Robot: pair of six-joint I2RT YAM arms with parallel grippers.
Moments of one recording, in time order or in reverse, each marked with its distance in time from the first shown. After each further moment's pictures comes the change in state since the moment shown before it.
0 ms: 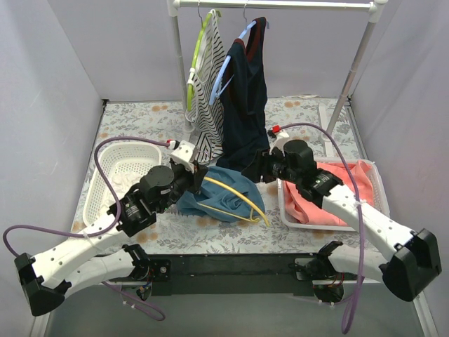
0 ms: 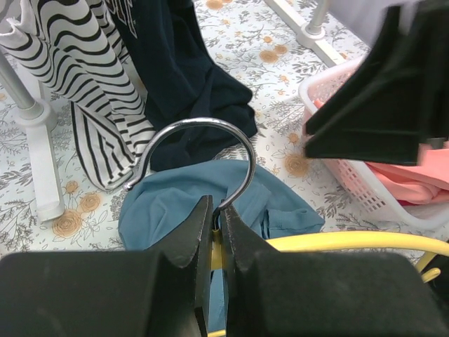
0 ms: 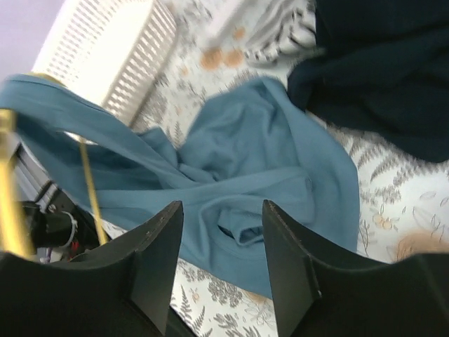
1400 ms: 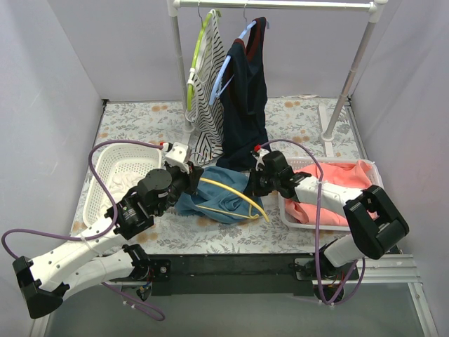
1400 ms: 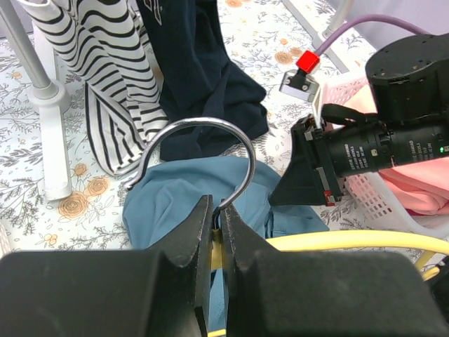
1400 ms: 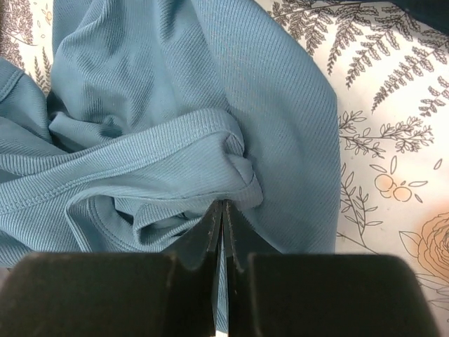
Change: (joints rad) left arm -0.005 -0.058 -0.036 -0.022 -0.056 -0.052; right arm -0.015 0.423 -0.102 0.114 -0.068 -0.001
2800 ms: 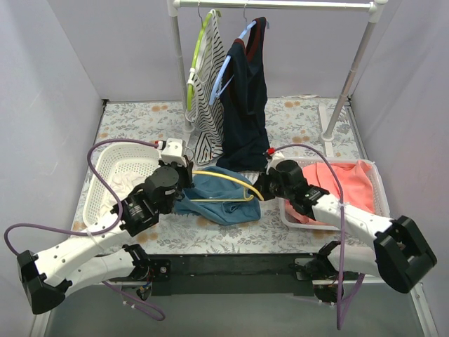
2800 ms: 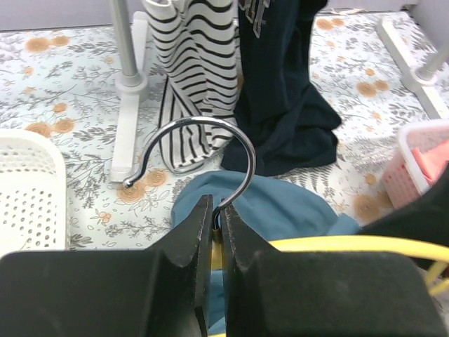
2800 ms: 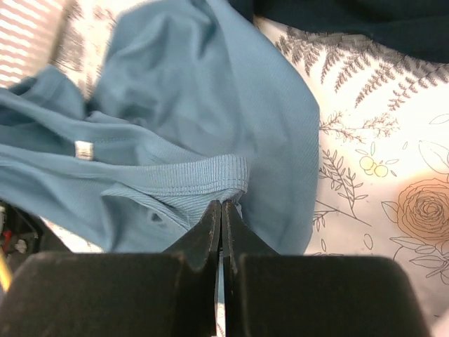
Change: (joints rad) left arm 0.000 0.049 0.008 0.002 -0.258 -0.046; right arm 0.025 -0.258 -0.146 0.065 0.096 0.018
